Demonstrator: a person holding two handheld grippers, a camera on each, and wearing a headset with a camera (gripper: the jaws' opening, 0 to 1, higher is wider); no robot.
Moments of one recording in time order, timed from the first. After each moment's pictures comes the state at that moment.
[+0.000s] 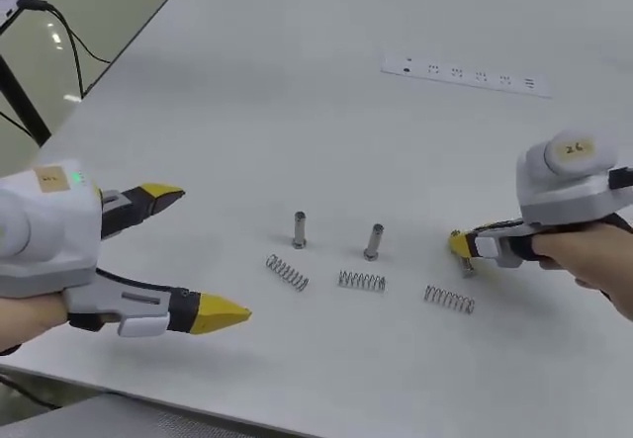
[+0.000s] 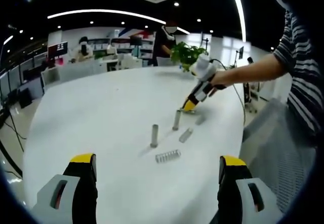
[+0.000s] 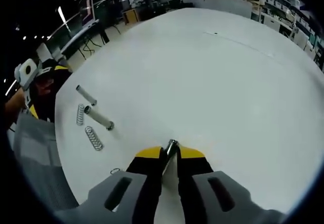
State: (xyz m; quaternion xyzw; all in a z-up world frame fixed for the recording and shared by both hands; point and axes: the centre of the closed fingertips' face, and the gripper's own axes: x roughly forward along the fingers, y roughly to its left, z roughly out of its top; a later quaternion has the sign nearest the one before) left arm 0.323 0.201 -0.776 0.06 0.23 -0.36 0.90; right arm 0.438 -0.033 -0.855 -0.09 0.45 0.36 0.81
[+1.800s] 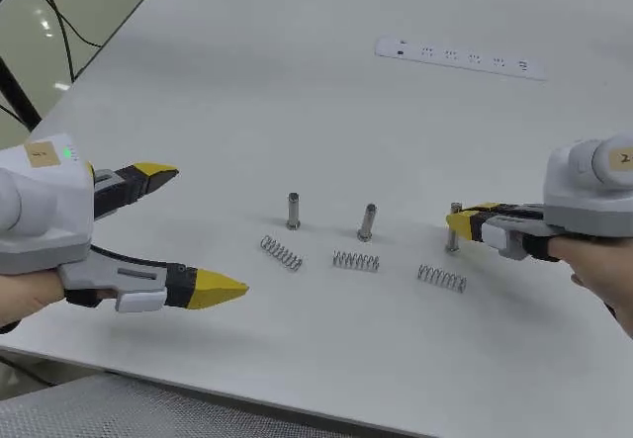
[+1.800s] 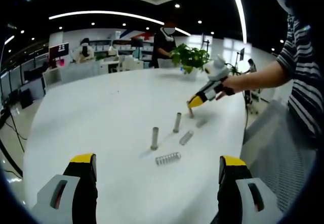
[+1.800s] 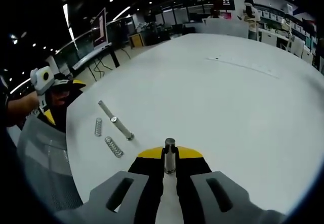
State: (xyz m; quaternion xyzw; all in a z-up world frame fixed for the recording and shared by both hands) left arm 0.325 0.200 -0.773 0.05 0.22 -0.36 0.90; right arm 0.420 -0.027 -0.820 -0.04 0.36 0.39 0.85
